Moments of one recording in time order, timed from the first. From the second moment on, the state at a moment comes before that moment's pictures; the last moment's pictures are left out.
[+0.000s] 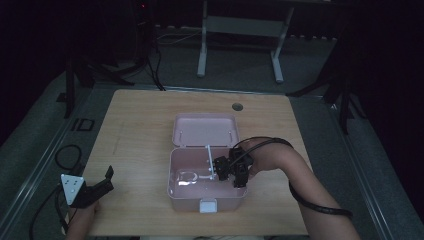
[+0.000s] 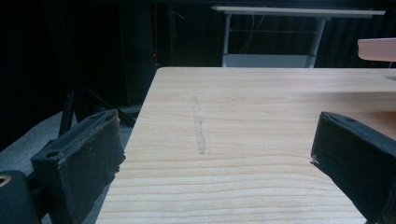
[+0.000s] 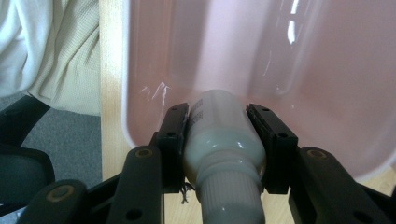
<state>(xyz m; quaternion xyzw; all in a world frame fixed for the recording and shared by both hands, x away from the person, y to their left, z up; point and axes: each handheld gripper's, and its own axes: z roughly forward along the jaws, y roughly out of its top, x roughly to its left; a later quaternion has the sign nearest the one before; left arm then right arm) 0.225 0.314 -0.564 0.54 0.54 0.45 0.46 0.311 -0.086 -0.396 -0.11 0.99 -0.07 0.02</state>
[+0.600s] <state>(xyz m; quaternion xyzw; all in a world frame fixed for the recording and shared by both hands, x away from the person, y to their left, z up) 0.226 0.314 -0.564 0.54 0.54 0.45 0.47 0.319 -0.081 -0.430 -0.12 0.99 -0.07 0.00</state>
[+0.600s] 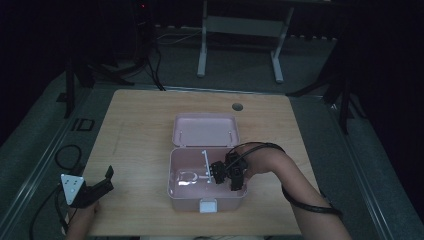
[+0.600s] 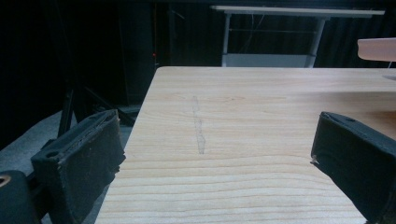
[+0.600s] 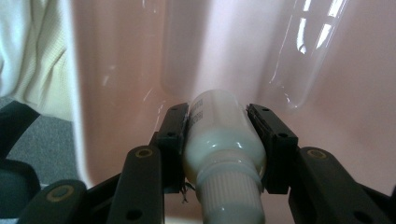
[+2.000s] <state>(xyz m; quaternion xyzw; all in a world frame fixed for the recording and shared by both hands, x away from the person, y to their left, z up) 0.226 0.314 -0.564 0.54 0.54 0.44 0.47 0.325 -0.072 -0.486 -0.11 0.99 -0.10 -0.03</state>
